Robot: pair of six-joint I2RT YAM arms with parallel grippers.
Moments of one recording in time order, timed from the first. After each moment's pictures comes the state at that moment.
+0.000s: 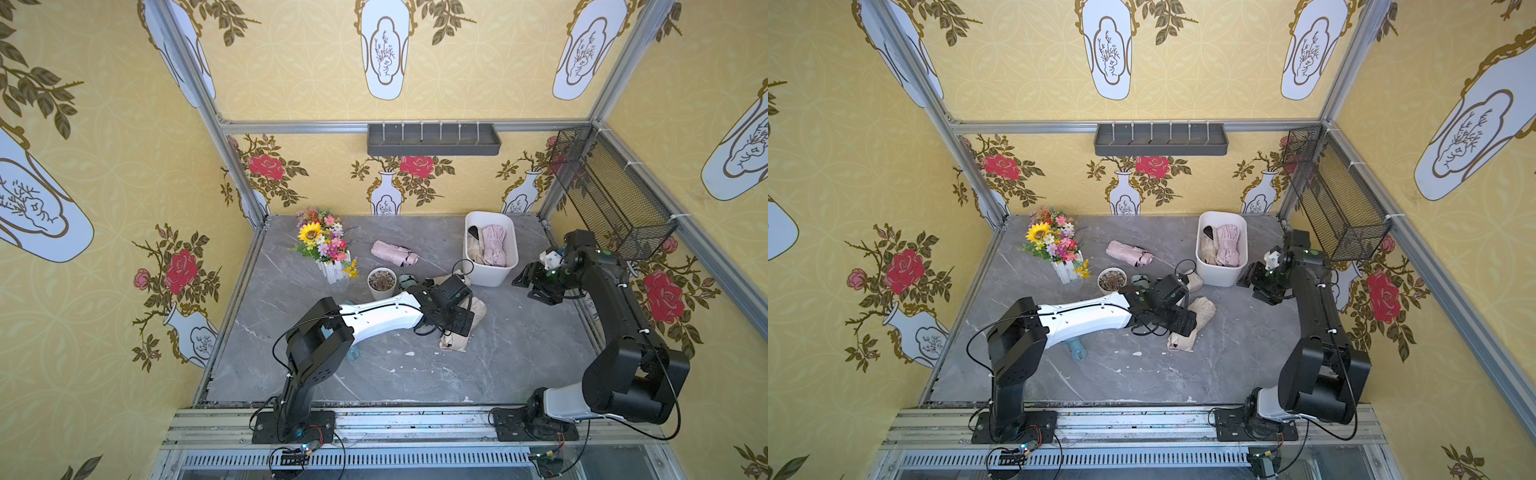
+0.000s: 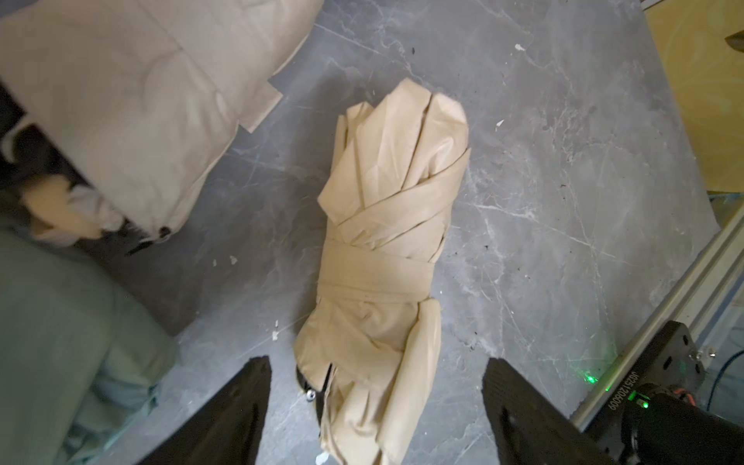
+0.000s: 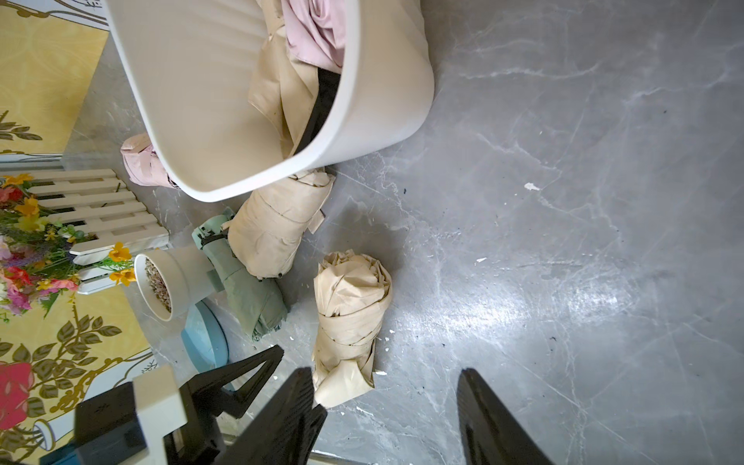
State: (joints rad) left arm -1.05 1.99 1.50 -0.52 0.05 -0.53; right arm -0.27 1.43 1.24 -1.10 -0.47 0.26
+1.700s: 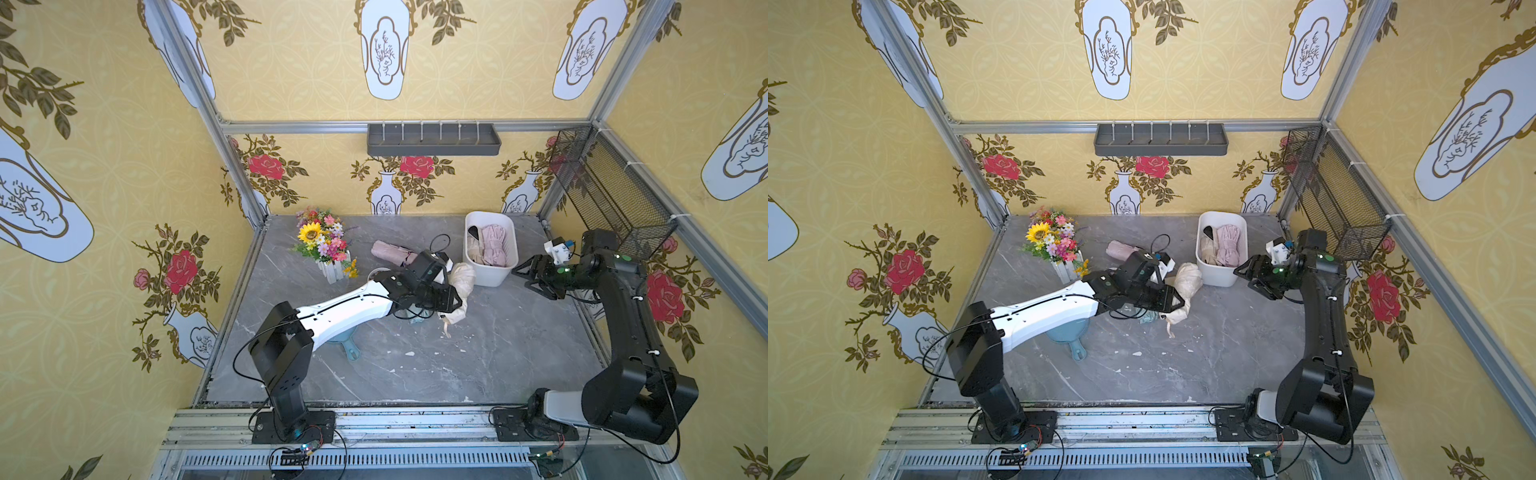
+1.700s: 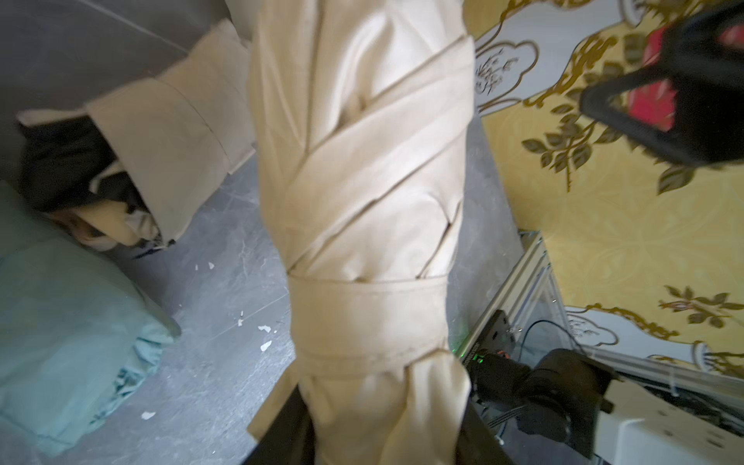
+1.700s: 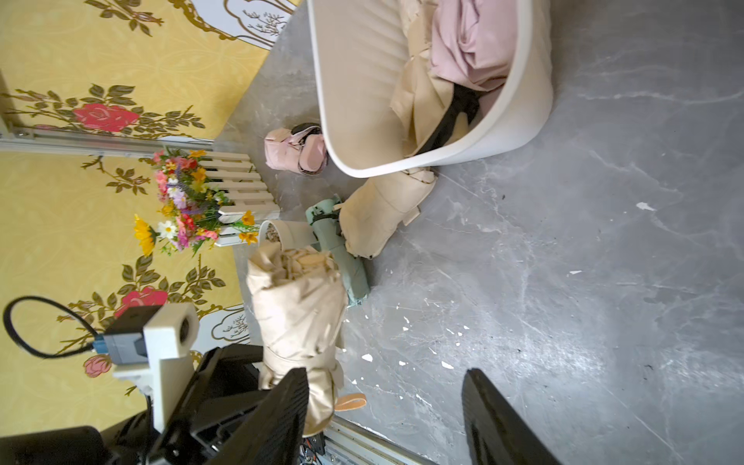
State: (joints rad) left arm -0.89 1.71 1.38 -0.39 0.31 -0.67; right arm -0.34 1.33 1.28 -1.13 -0.76 0.21
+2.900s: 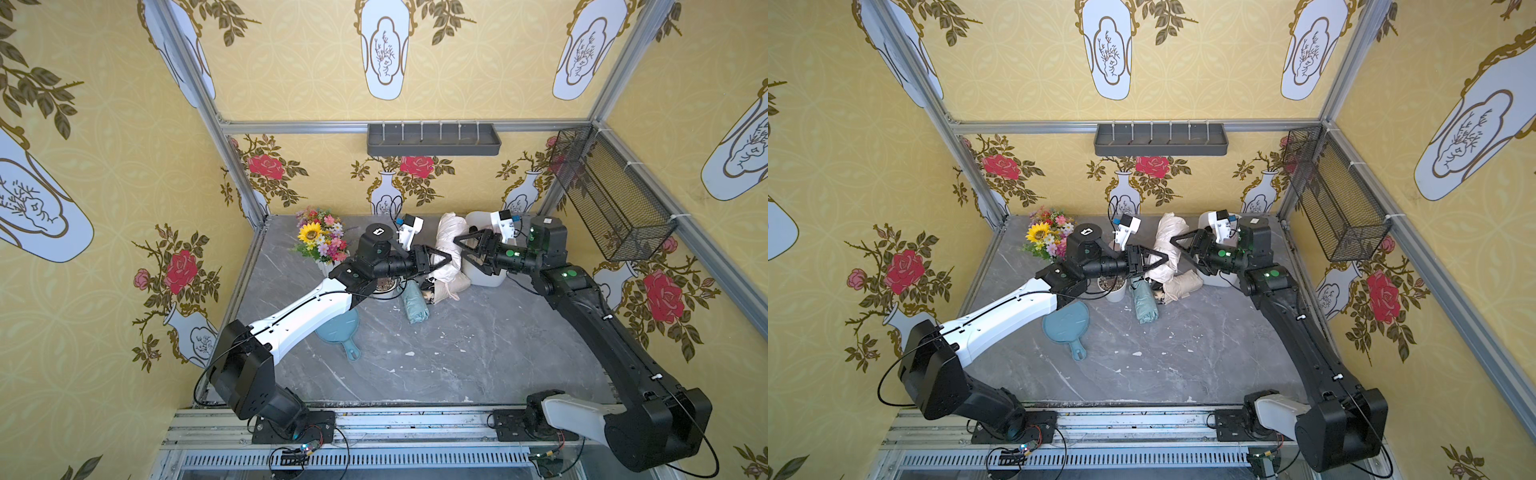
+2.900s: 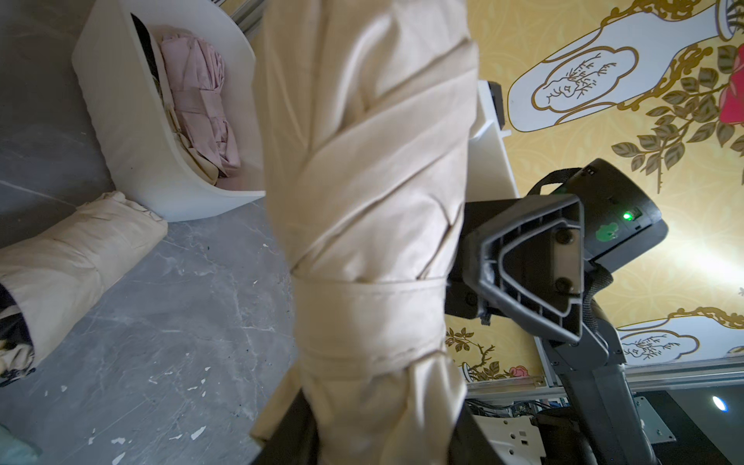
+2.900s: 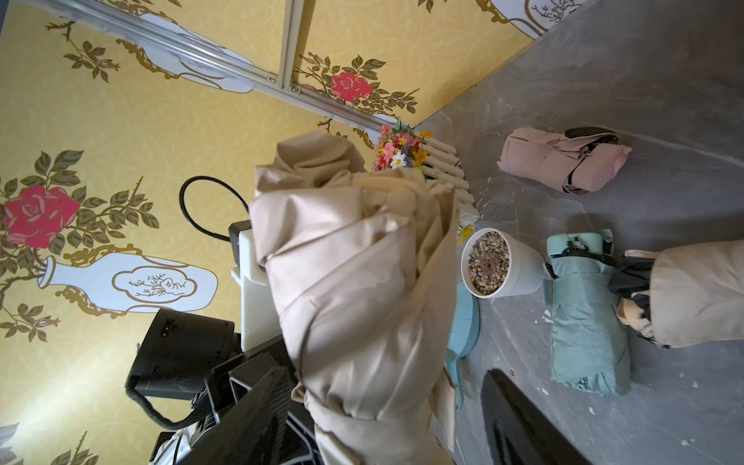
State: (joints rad) left arm -0.71 1.53 1.23 0.09 0.63 -0.97; right arm 0.20 1.21 1.12 -0.27 -0.79 0.89
